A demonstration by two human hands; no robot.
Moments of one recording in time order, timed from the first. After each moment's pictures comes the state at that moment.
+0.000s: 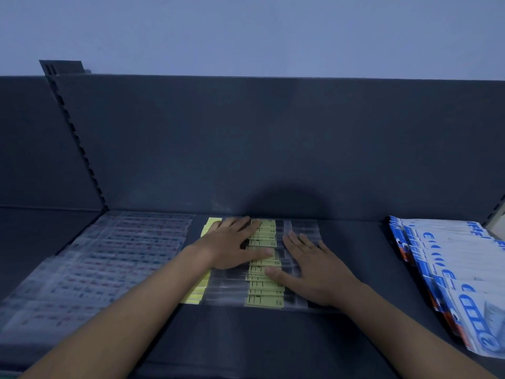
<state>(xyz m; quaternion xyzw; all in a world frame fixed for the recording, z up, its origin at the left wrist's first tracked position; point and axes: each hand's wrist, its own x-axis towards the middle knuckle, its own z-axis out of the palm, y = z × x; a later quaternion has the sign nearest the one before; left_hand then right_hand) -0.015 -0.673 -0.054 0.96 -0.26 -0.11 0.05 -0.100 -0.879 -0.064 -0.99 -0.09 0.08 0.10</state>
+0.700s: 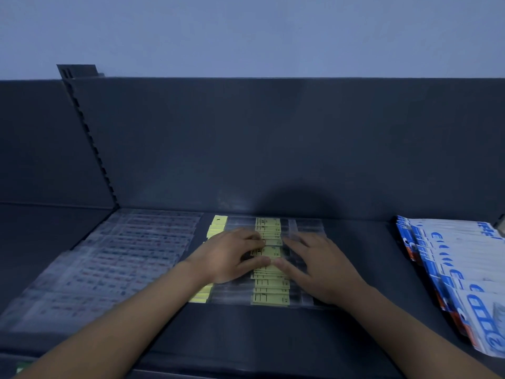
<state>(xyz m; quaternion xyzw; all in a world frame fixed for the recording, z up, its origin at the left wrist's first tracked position) -0.044 -0.657 -0.060 0.92 -0.37 0.04 0.11 -0.102 -0.878 -0.065 -0.98 -0.14 -0.06 0.10</state>
